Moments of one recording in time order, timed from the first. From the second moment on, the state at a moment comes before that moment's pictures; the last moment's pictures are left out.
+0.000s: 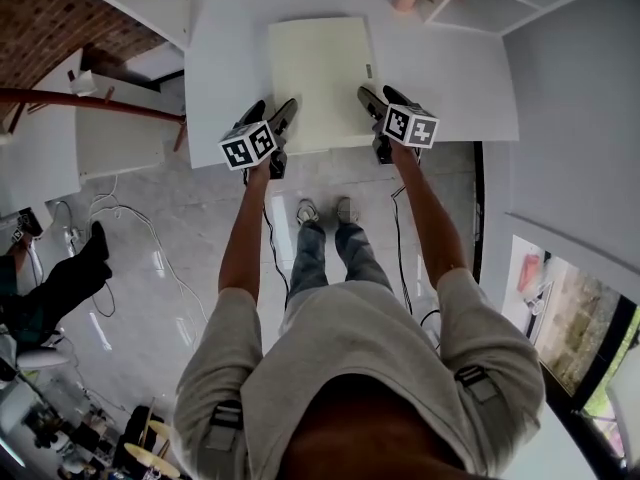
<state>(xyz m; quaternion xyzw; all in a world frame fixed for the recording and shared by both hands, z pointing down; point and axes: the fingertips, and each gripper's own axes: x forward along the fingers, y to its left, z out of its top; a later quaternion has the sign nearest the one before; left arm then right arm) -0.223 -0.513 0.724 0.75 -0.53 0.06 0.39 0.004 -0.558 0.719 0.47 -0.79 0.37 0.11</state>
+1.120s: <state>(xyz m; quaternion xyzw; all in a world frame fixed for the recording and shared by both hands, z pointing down) -0.208 -0.453 0.624 0.80 -0.56 0.07 0.23 0.009 -0.486 0.628 0.46 -0.85 0.20 0.12</state>
